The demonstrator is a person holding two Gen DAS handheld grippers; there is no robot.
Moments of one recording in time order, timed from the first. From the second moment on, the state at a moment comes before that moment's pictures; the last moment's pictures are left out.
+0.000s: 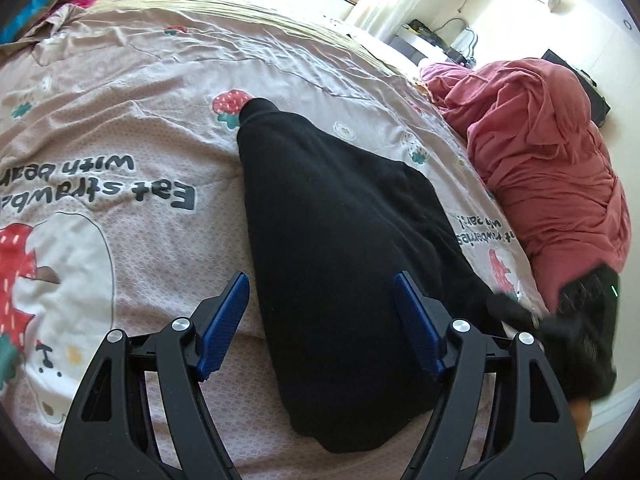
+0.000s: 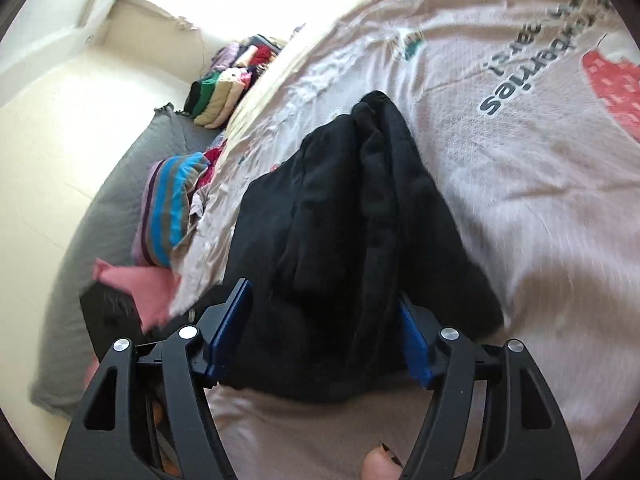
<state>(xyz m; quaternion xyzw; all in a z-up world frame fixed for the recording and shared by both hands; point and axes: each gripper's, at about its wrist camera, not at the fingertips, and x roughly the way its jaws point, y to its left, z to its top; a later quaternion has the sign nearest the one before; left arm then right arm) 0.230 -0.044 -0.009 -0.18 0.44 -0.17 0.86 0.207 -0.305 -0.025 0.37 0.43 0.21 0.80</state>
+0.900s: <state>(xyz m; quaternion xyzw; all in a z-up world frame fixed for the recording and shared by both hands) 0.211 -0.088 -0.006 -0.08 0.45 -0.18 0.87 0.258 -0.278 -0.012 0.10 0.45 0.17 0.87</state>
